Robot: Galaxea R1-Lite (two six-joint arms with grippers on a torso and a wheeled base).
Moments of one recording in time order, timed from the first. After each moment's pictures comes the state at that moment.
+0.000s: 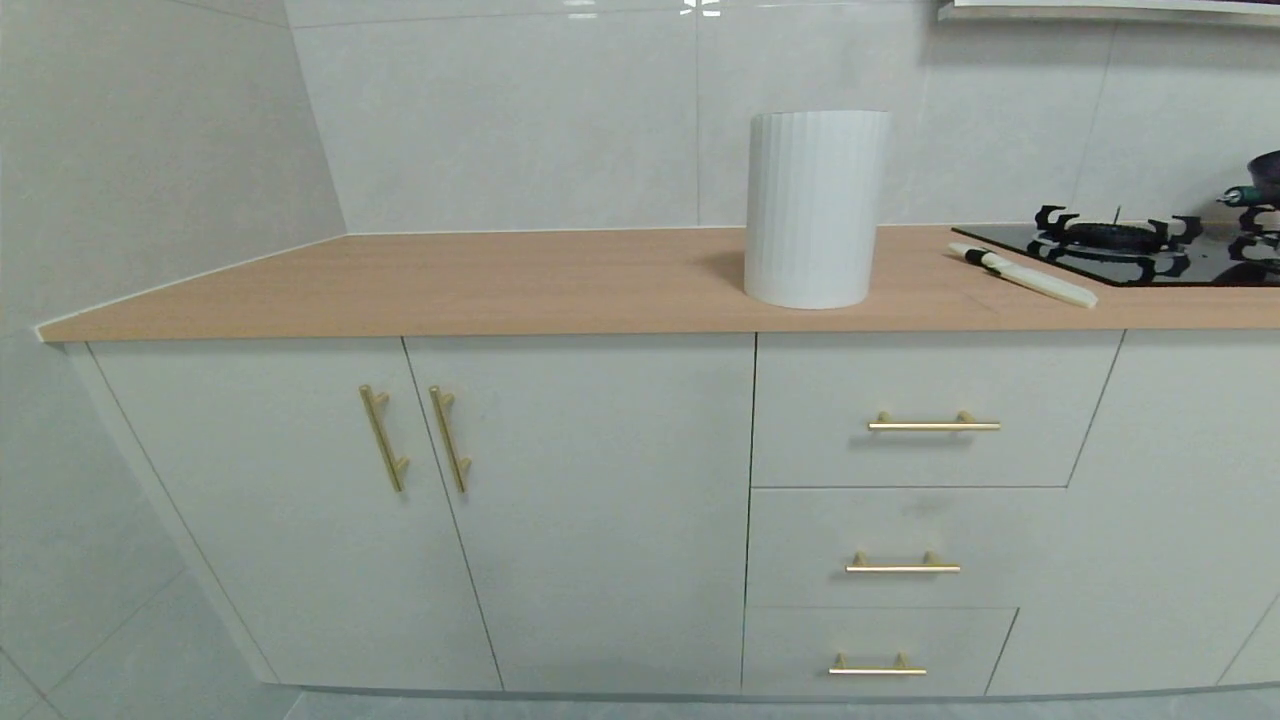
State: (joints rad) left arm 0.00 0.00 0.00 0.01 -0.04 0.01; right arm 0.00 0.00 0.00 0.00 0.00 0.00
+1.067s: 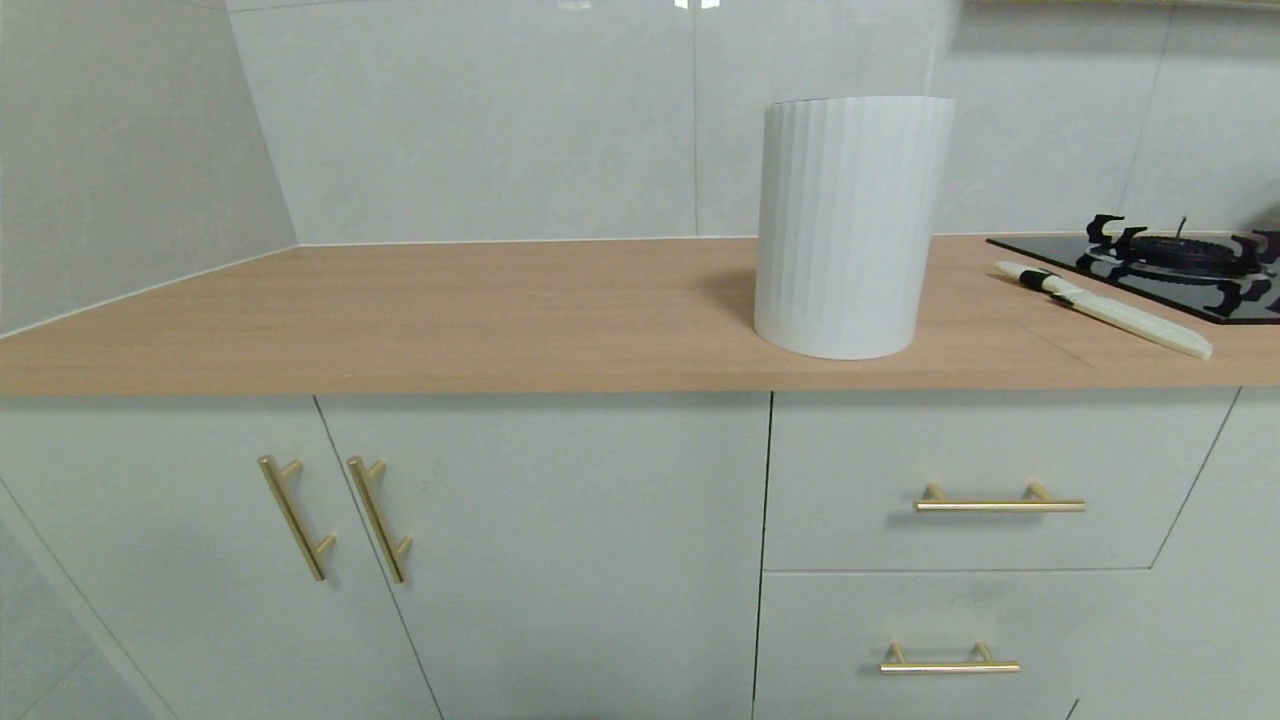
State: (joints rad) left arm 0.00 0.00 0.00 0.01 -0.04 0.01; right arm 0.00 0.00 0.00 0.00 0.00 0.00
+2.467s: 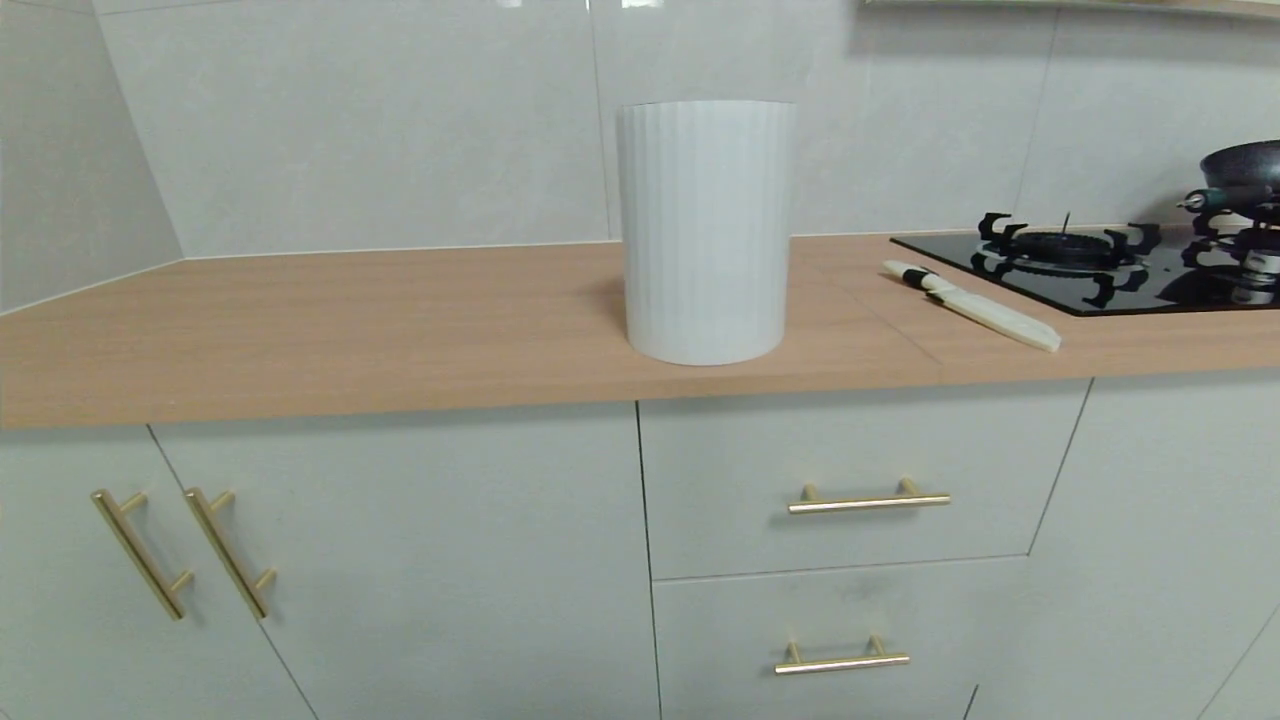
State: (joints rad) left arm 0.00 0.00 0.00 0.01 -0.04 0.02; right arm 0.00 0.00 0.00 0.00 0.00 0.00
